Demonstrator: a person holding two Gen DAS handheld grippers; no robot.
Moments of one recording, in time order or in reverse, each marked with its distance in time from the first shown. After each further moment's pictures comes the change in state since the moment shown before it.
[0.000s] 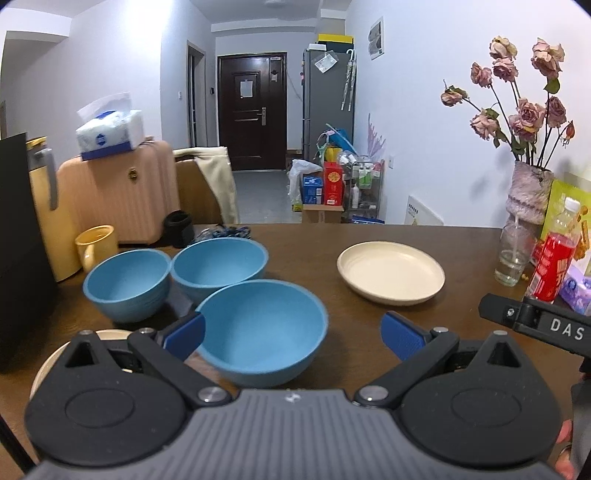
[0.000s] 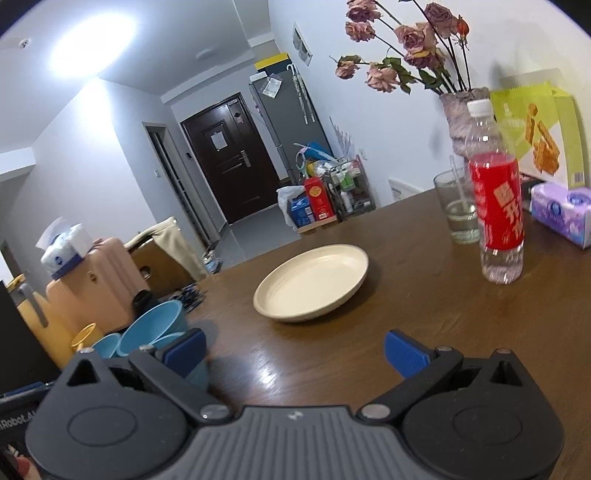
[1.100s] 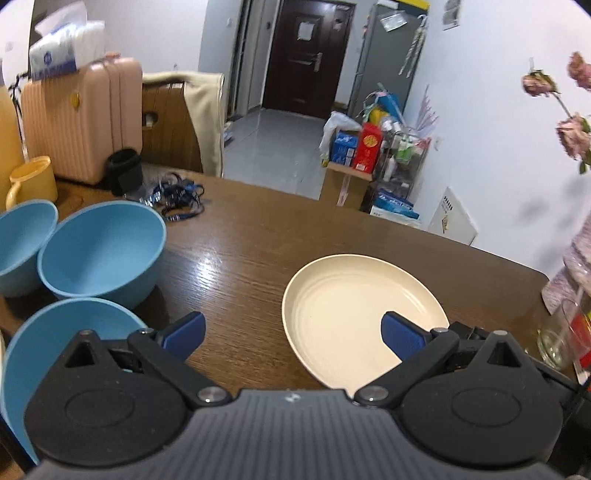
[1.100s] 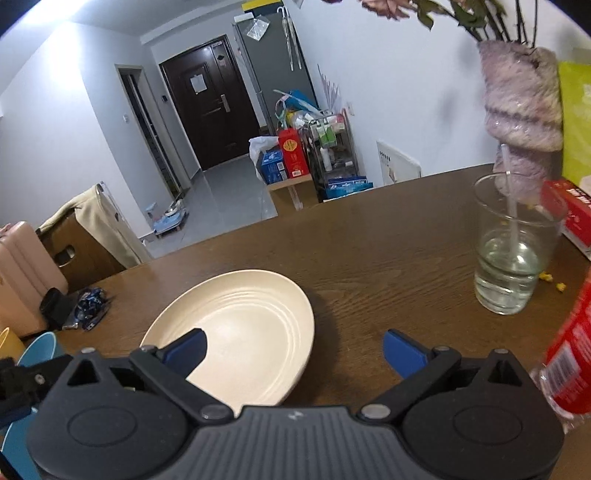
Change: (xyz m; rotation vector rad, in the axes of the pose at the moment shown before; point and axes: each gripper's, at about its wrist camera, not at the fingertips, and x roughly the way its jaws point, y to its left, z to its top) left arm 0.209 -0.082 0.065 -0.264 0.201 0.082; right arm 0.226 -0.066 0.100 -0.058 0.203 -0.076
